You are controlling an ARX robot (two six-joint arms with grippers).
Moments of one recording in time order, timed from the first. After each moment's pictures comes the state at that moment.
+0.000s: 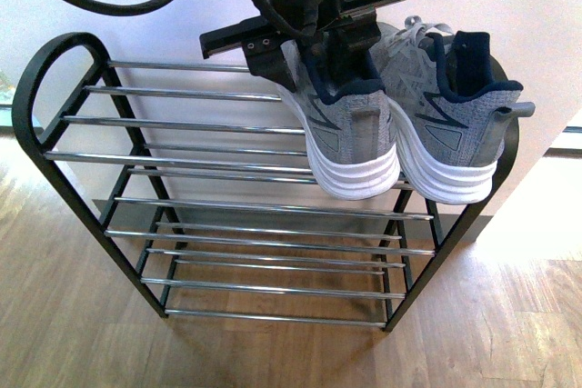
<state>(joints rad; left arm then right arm) -0.56 2.36 1.96 -0.73 -0.02 -0.76 0.00 0.00 0.02 0.00 0.00 -0.01</state>
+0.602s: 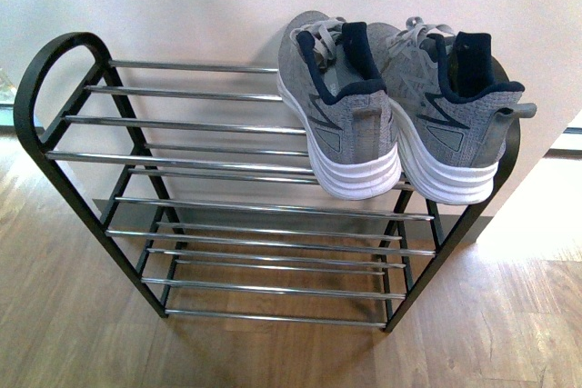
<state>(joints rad) -0.35 1.58 1.00 0.46 -0.35 -0.12 0.00 0.00 0.02 0.00 0.00 -0.01</state>
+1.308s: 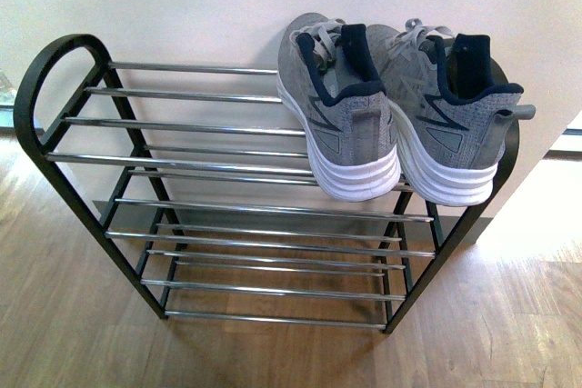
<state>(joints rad) -0.13 1.10 0.24 0.86 -0.13 -0.01 0.00 0.00 0.02 0.00 0.00 -0.01</state>
